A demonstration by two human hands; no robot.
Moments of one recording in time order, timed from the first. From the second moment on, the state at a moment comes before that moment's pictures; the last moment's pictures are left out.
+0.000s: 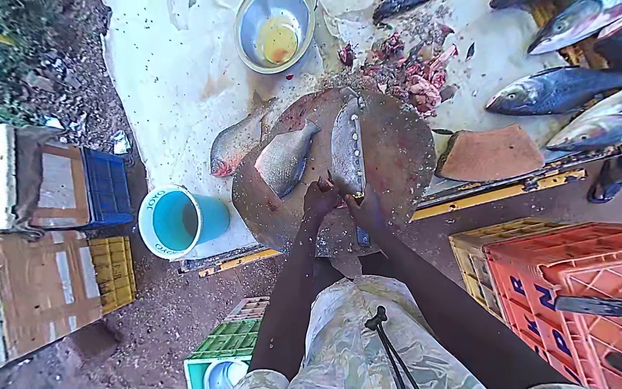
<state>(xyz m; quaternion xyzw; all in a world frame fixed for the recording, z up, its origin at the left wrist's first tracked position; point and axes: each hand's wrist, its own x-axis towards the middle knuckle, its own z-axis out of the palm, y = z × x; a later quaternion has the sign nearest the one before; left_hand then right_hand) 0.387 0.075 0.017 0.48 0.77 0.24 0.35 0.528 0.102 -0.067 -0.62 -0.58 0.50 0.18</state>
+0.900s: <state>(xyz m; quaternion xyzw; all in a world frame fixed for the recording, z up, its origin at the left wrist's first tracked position) 0.187 -0.039 0.038 0.33 0.73 0.59 0.07 0.633 0.182 0.007 -0.56 -0.76 0.28 -0.17</state>
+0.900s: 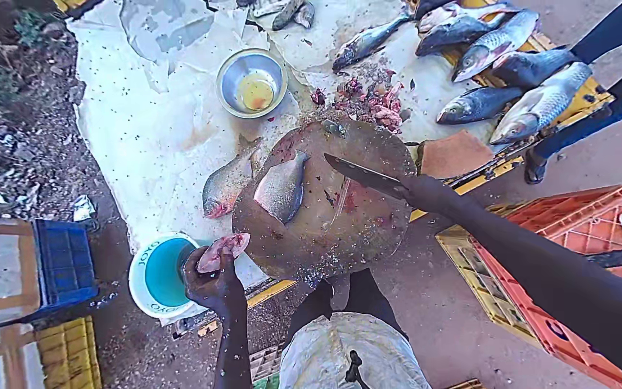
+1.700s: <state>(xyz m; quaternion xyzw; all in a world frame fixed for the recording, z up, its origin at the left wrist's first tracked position) 0.124 0.077 0.013 0.52 0.68 0.49 -0.16 0.534 0.143 -0.019 -0.77 -0.57 0.27 0.05</state>
